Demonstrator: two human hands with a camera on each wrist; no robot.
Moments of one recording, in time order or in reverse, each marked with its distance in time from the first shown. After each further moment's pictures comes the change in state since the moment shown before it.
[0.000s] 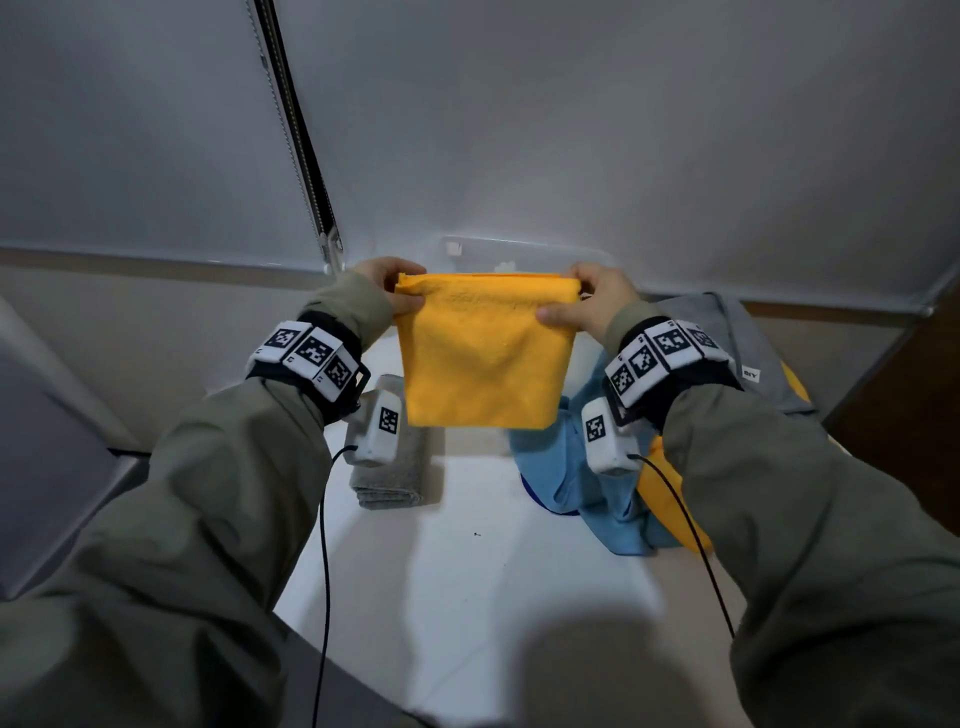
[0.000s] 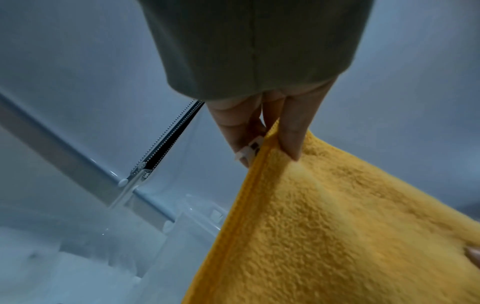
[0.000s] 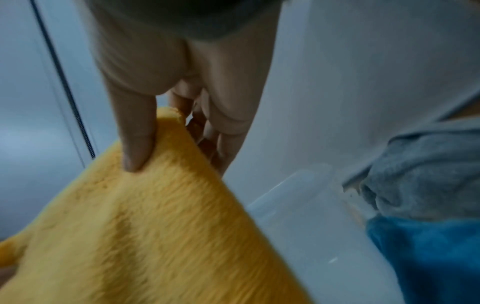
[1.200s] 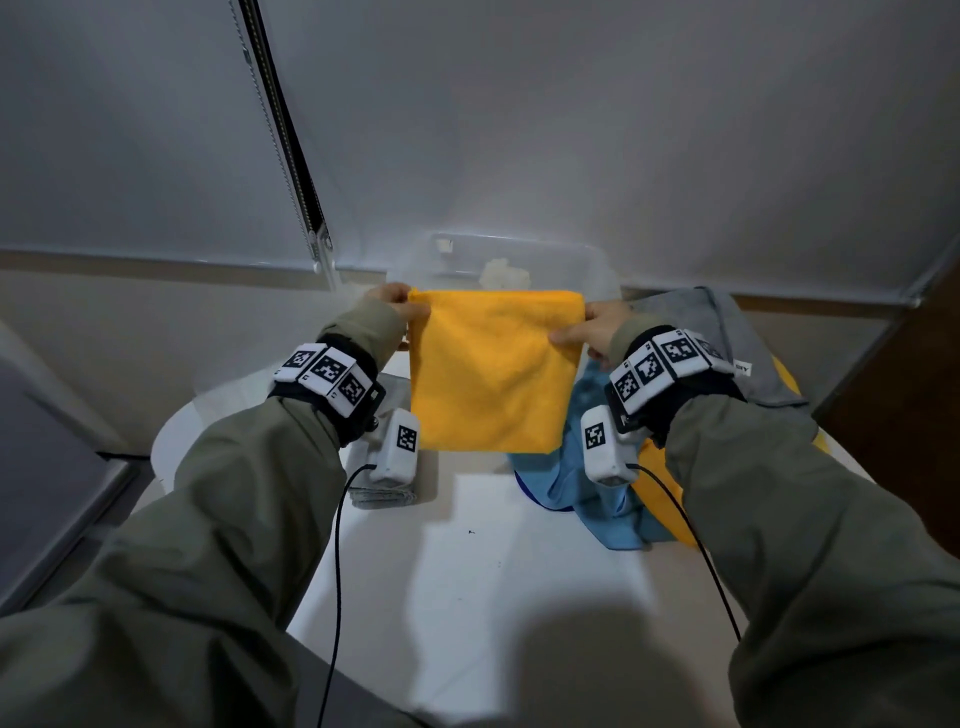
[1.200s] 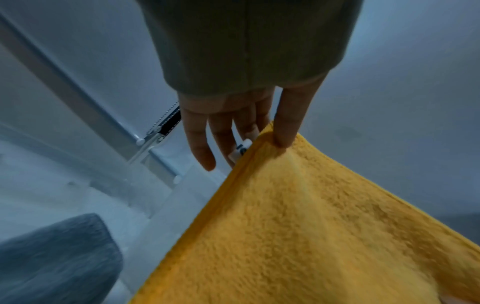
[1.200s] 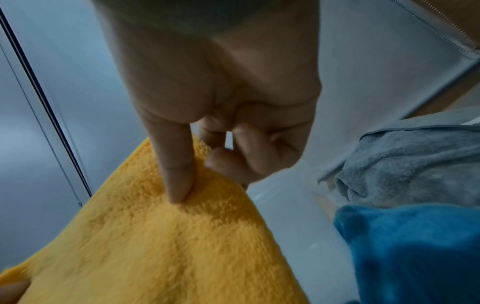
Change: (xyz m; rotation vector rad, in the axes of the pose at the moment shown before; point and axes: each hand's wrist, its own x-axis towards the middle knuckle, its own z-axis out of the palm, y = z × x) left_hand 0.005 -0.013 0.033 -0.250 0.001 -0.163; right_hand -0.007 0.018 -0.004 -0.105 -0.105 0.296
